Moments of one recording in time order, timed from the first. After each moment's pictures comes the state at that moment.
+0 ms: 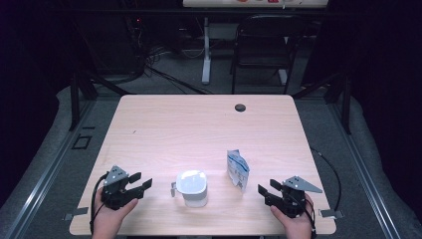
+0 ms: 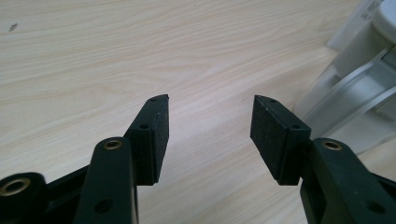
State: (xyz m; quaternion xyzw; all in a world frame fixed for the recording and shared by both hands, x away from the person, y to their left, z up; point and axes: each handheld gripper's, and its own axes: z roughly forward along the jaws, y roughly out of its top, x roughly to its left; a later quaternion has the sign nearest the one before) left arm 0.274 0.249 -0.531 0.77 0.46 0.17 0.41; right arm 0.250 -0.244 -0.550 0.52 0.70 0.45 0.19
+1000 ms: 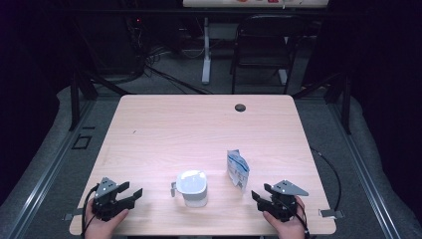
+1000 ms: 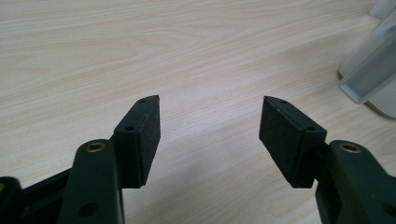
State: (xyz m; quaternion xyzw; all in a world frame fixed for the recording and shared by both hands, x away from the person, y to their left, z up) left arm 0.259 0.279 -0.565 0.76 0.48 0.19 0.40; right arm 0.248 -0.225 -0.567 0.49 0.74 0.42 0.20
